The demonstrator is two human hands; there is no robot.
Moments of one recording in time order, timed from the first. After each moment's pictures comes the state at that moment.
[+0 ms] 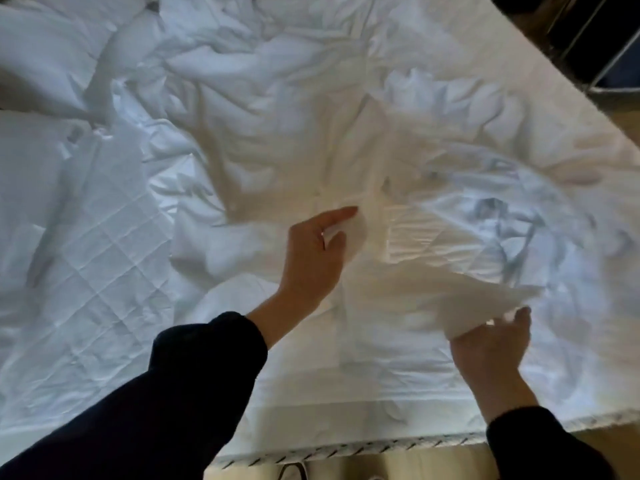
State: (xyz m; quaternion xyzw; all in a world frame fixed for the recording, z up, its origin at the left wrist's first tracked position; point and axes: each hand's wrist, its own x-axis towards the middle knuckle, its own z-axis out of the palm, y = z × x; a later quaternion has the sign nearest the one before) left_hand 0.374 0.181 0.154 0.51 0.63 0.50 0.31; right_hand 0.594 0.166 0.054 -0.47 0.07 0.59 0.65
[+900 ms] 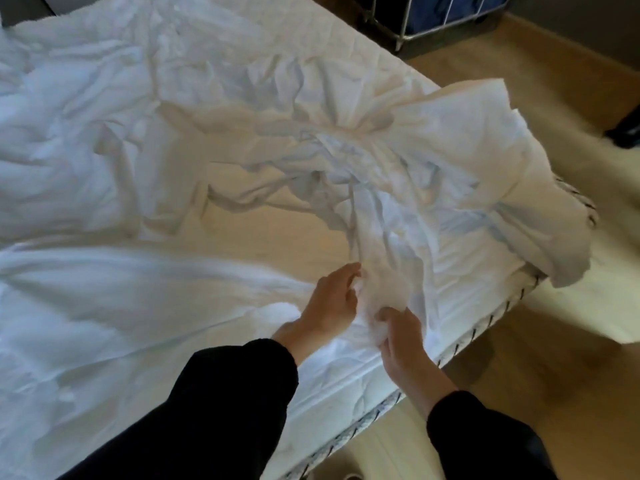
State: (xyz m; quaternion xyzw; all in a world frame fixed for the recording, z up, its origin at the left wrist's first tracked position) left_hand 0.619 0.213 0.018 0.72 0.51 0.13 0.44; right_hand 0.723 0.147 -0.023 -0.66 0.00 0.54 0.52
